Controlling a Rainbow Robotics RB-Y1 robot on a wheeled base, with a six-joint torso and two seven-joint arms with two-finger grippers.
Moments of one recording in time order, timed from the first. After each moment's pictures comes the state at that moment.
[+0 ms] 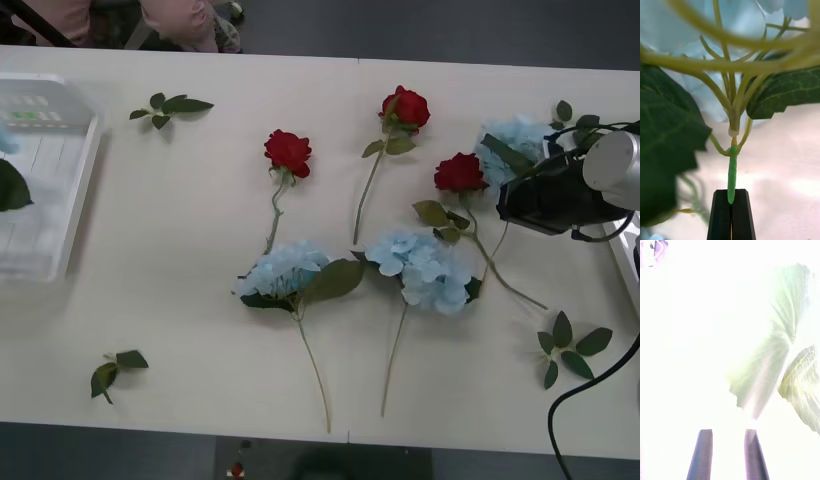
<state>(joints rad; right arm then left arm) -0.58 -0.45 -0.16 -1.18 -0.64 1.27 1.49 -0.43 0.98 0.09 -1.35 0.52 1.21 -1.68</state>
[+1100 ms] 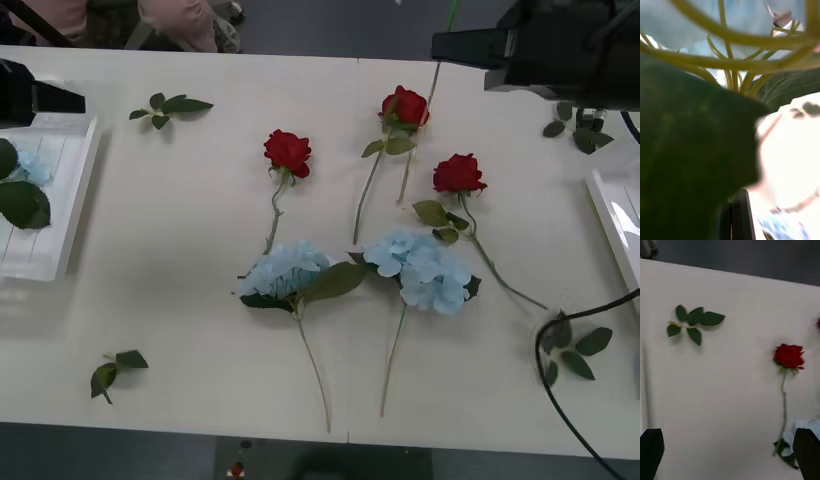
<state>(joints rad) -0.69 -0.44 -0.27 -1.51 -1.76 1.48 1.89 -0.53 0.91 0.19 -1.54 1.26 1.35 -1.61</state>
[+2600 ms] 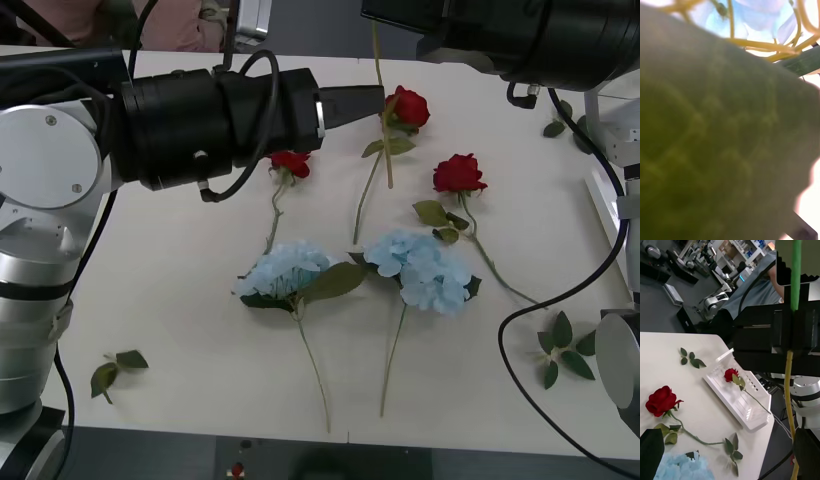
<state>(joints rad) -0.76 -0.37 -0.15 -1.51 -1.87 1.36 1.89 -0.48 0.35 -0.12 -1.98 1.33 0.99 -1.61</state>
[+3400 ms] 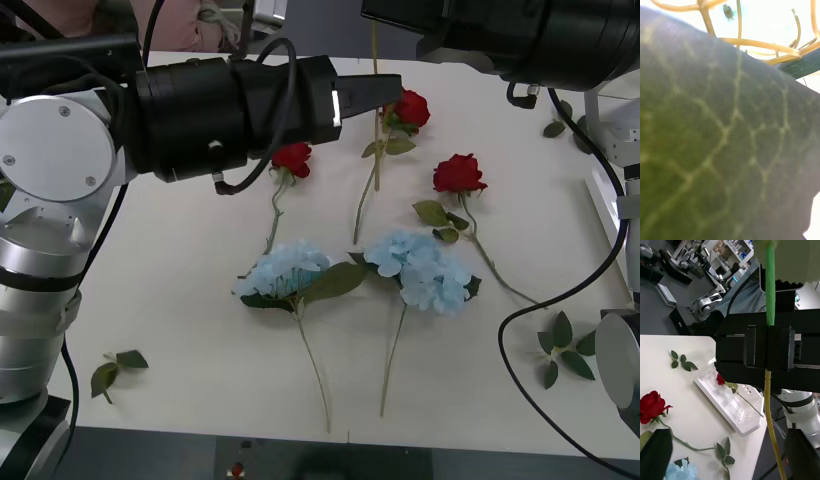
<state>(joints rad) -0.76 -0.37 -0.15 -1.51 -1.87 1.36 1.89 -0.52 0.35 -0.17 -1.98 1.33 0.96 -1.57</state>
